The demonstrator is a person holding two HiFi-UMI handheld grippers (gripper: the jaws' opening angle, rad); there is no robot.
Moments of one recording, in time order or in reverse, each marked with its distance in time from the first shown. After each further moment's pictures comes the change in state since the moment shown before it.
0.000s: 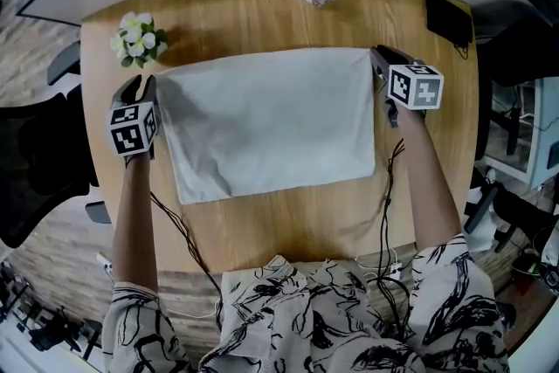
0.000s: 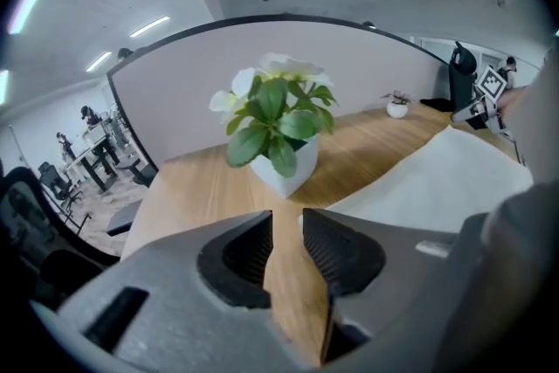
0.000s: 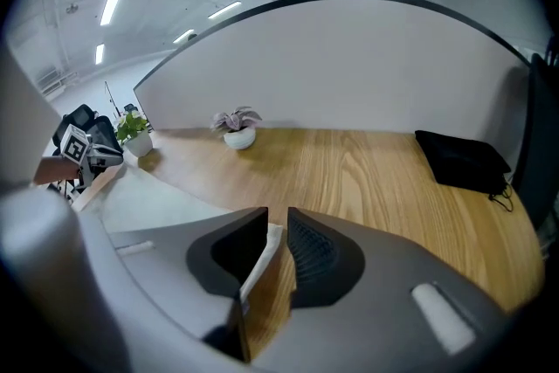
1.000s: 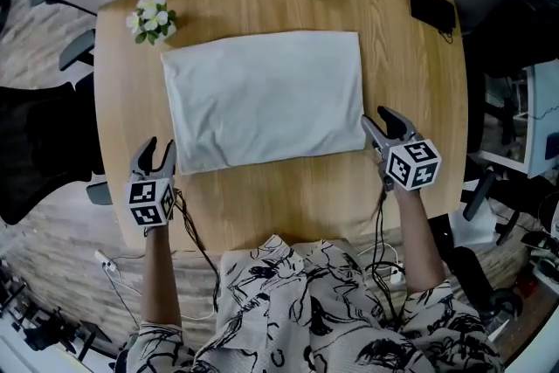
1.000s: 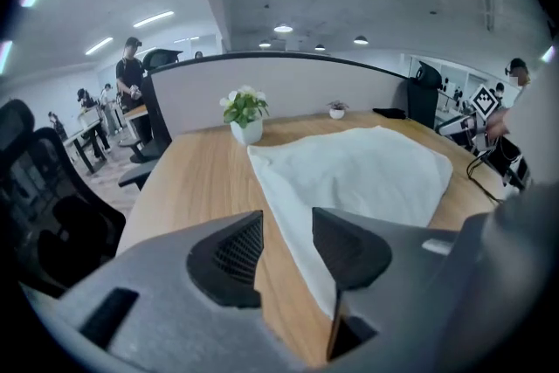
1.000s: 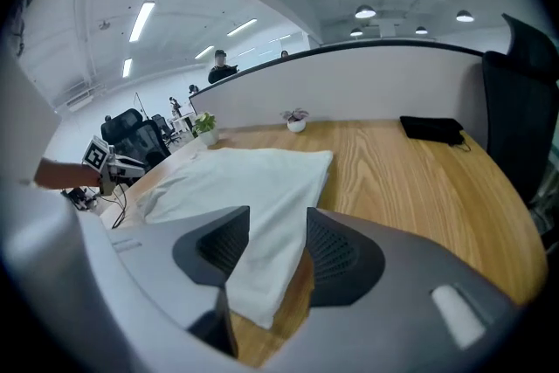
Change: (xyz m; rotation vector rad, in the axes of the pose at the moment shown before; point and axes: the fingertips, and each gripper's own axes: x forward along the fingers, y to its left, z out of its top) left arm -0.174 -0.084 -0.110 -0.054 -0.019 -0.113; right arm -0.165 0.093 -0.118 -0.012 -0.077 0.127
